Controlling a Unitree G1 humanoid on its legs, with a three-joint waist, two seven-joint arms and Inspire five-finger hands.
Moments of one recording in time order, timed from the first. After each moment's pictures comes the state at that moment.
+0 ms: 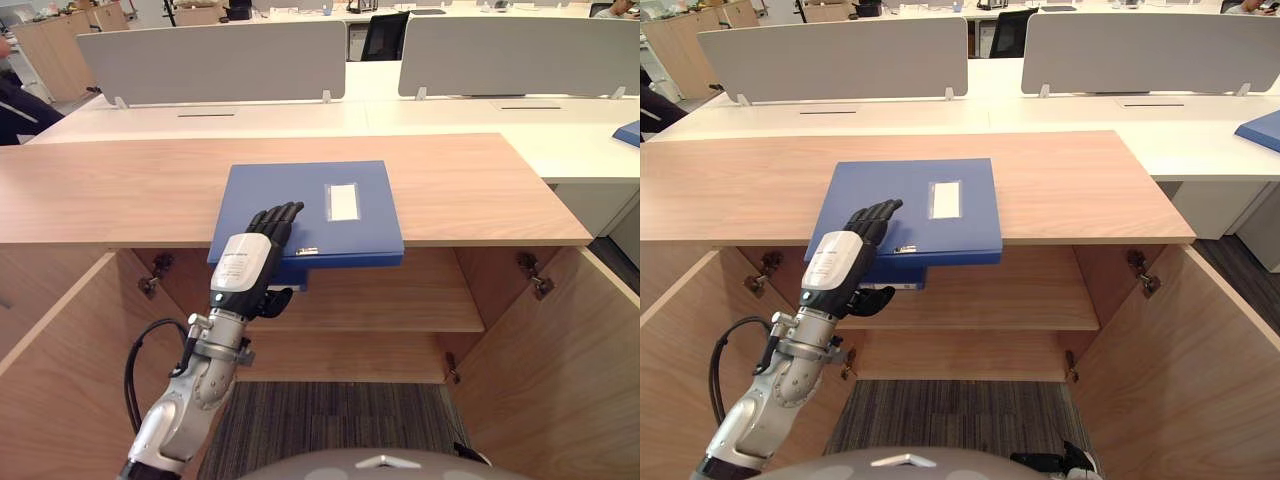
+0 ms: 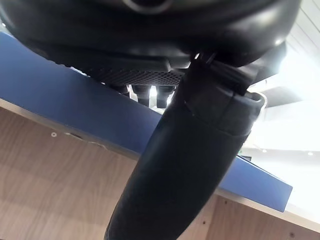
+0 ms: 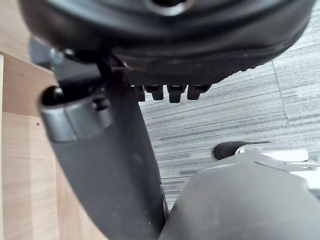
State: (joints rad) left arm 0.22 0.42 -0.18 -0.28 0.79 -0.15 0.22; right arm 0.13 -0.13 -0.14 1.15 0.04 0.03 -0.08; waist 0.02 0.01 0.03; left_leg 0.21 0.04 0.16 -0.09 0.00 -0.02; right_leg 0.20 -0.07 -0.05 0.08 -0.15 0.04
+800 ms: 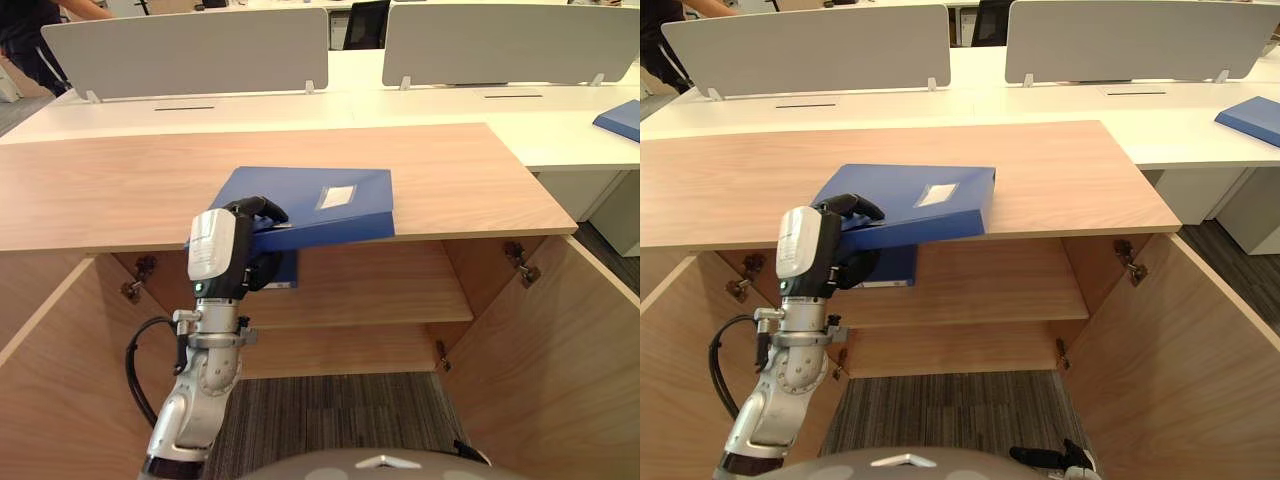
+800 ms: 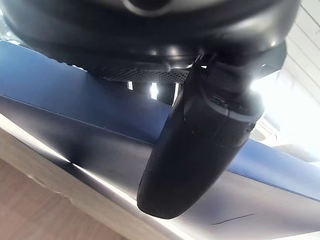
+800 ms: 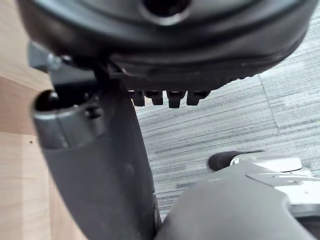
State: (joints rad) left arm 0.20 0.23 -0.09 -0.36 0.68 -0.13 0.34; right arm 0.14 -0.11 -0.14 1.10 0.05 0.03 -0.12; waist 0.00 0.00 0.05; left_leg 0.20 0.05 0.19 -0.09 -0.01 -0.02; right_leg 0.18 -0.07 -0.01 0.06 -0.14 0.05
